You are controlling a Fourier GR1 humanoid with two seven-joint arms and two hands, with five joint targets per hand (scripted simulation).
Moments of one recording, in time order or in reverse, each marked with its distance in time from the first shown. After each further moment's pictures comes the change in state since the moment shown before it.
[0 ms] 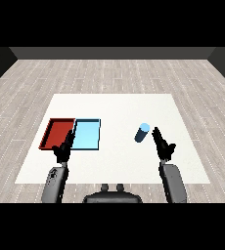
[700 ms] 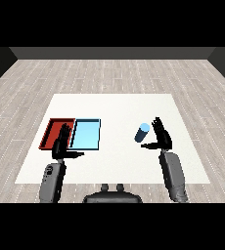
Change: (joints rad) left arm -0.057 0.015 0.069 -0.003 0.079 -0.109 -0.262; right arm -0.208 -0.020 -0.118 0.233 -0.120 0.174 -0.219
